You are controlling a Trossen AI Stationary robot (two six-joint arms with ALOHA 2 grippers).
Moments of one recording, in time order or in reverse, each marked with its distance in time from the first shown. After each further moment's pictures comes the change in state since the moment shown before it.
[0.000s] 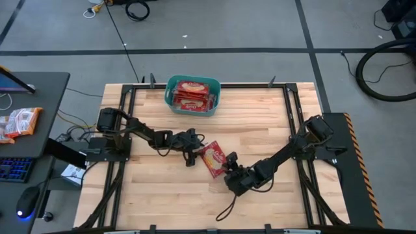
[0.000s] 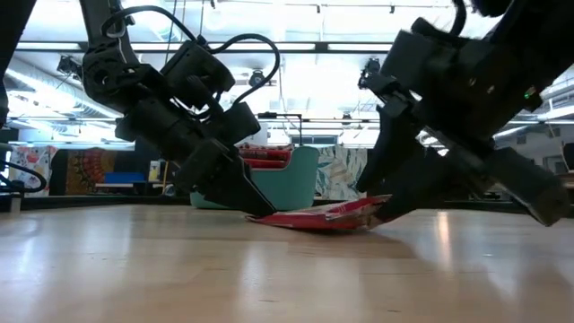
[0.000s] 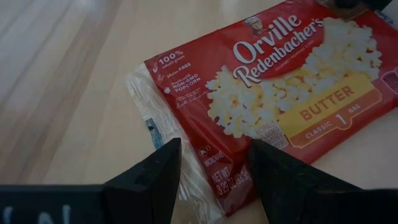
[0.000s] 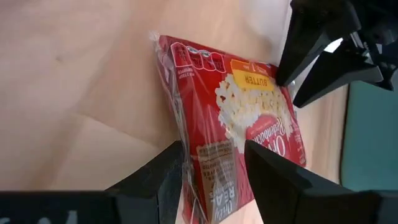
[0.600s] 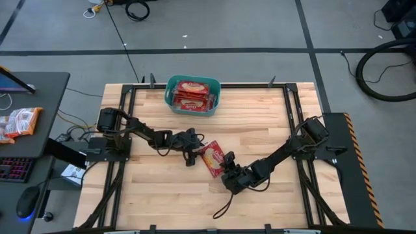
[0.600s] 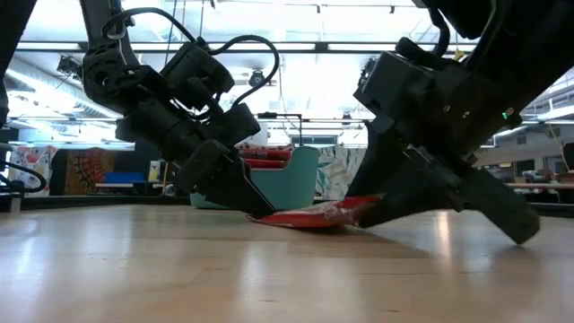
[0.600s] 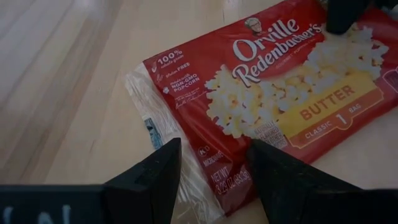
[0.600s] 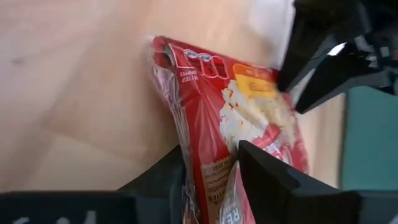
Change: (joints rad) left arm 0.000 0.001 0.000 0.011 0.005 0.000; right arm -0.032 0.055 0.002 0.083 0.018 -0.057
